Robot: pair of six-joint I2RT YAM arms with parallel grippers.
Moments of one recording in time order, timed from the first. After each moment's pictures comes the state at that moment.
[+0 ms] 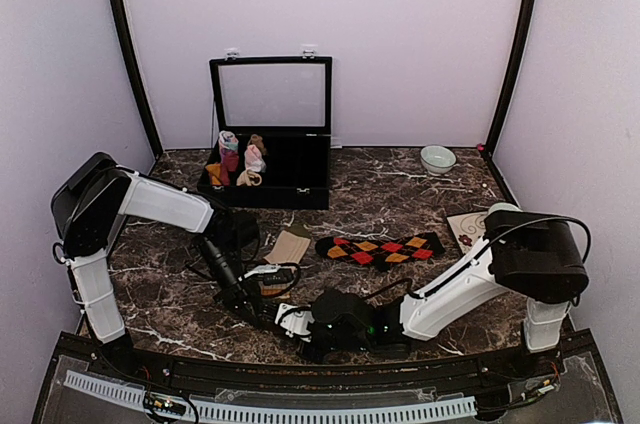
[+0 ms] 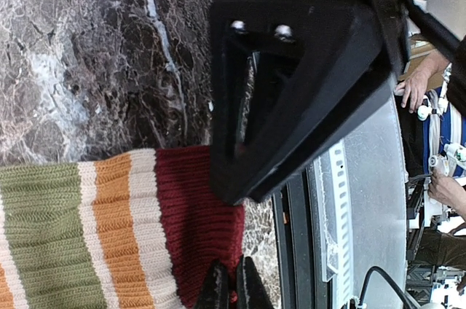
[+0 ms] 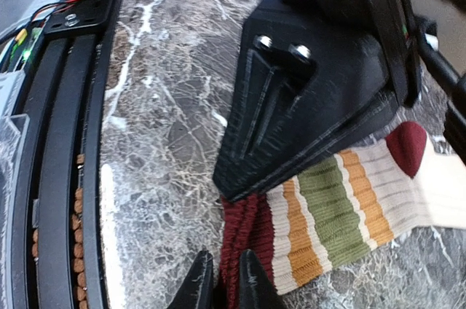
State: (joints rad) left arm -0.68 1.88 1.03 -0.96 0.91 0.90; right arm 1.42 1.96 0.87 0.57 0.10 -0.11
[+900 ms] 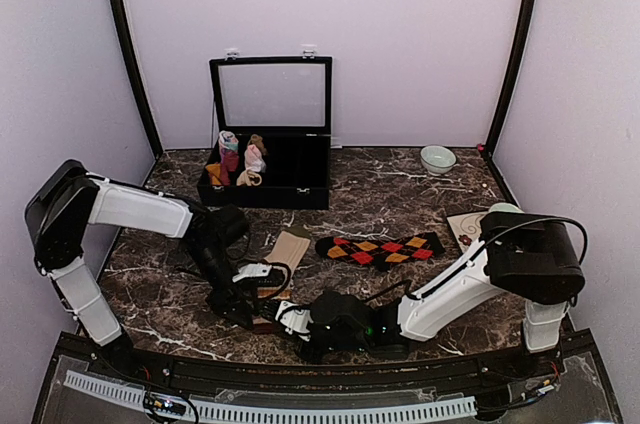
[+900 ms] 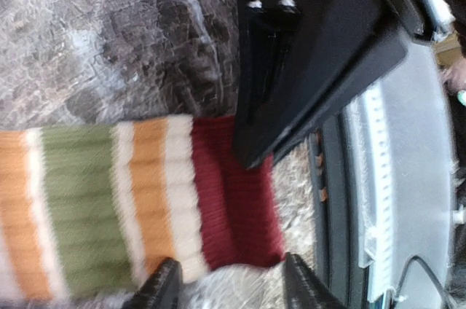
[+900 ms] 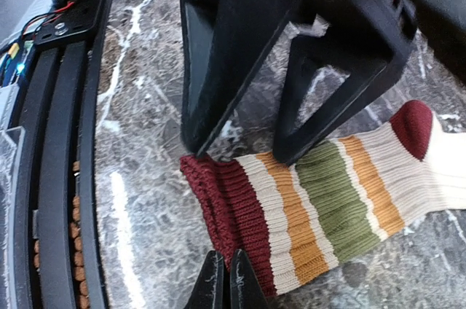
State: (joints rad) left arm -0.68 1.75 0.94 -0.84 0.78 0.86; right arm 1.42 1.99 0.88 0.57 0.13 -0.02
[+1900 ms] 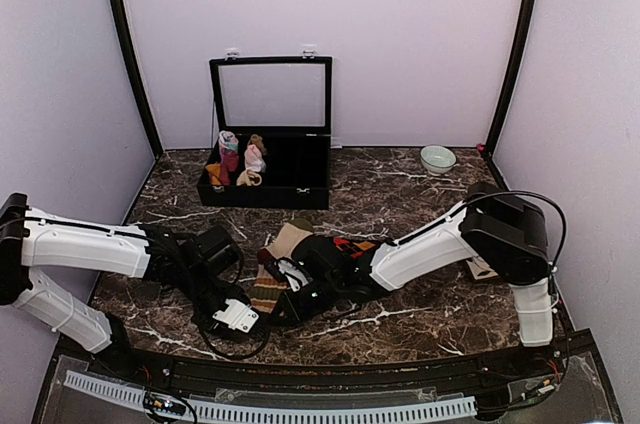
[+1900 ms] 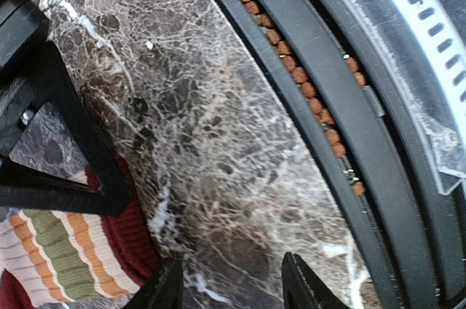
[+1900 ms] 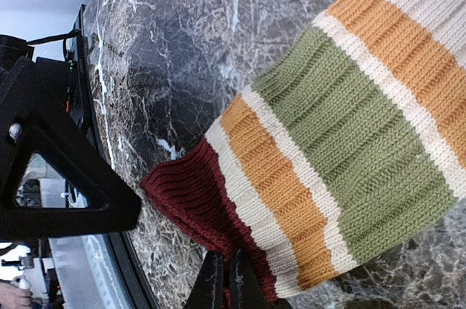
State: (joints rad) left arm -0.94 1.34 0.68 -0.64 0.35 1.09; right arm 1.19 2.11 1.20 0.14 -0.43 0.65
